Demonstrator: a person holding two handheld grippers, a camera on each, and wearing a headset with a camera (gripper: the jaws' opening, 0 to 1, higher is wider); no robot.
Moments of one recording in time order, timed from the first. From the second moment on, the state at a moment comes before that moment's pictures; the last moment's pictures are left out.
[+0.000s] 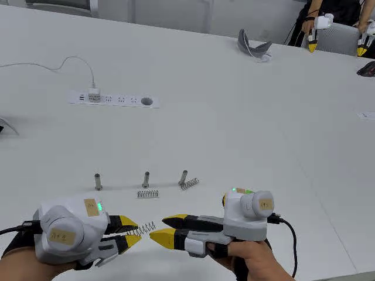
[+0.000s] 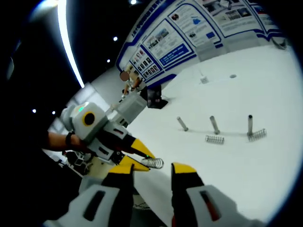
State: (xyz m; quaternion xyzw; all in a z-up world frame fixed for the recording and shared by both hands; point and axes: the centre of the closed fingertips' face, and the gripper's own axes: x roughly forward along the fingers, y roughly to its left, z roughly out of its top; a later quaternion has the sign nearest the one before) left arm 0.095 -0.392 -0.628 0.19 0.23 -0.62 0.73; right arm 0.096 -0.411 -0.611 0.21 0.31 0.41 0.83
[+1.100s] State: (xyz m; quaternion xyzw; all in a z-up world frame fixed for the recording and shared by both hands) left arm 0.118 -0.412 -0.598 0.17 0.20 -0.63 0.73; right arm 0.123 -0.402 -0.575 0.04 0.32 0.49 0.81
